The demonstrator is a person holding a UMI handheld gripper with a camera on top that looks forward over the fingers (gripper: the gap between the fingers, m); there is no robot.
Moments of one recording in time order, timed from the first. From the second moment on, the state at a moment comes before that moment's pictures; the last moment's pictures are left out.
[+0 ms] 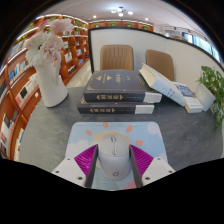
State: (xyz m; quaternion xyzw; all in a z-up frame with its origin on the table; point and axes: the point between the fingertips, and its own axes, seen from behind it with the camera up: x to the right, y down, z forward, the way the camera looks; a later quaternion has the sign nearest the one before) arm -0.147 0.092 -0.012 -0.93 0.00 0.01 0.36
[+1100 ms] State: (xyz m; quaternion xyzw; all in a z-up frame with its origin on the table) arm -0.064 -0.149 0.274 -0.86 0.01 0.01 0.51
